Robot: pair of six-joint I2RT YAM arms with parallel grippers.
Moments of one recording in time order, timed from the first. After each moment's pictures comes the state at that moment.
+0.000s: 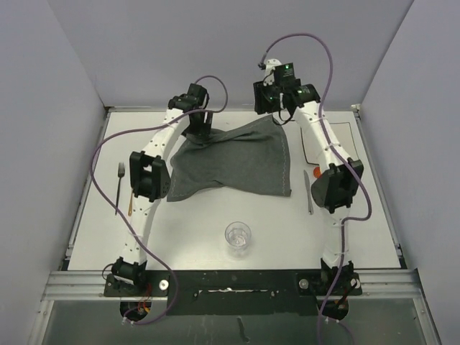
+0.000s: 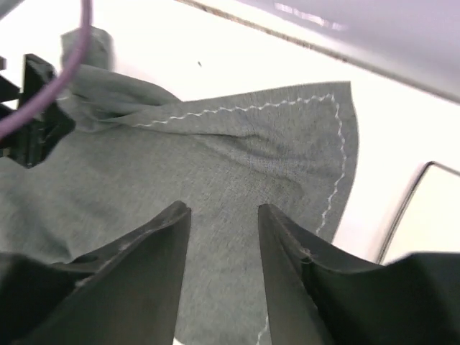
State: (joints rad) left arm -0.34 2.57 2.55 -1.07 -0.18 -0.18; right arm 0.34 2.24 2.37 -0.86 -0.08 0.03
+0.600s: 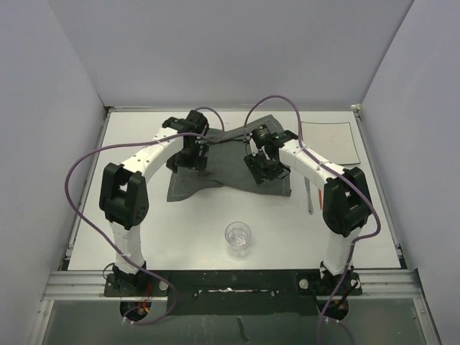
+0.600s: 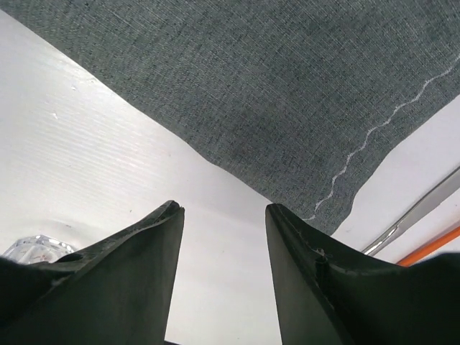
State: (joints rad) left arm -0.46 1.96 1.80 -1.09 -0.23 -0.32; right arm 0.53 1.87 1.54 -0.92 0.02 0.02
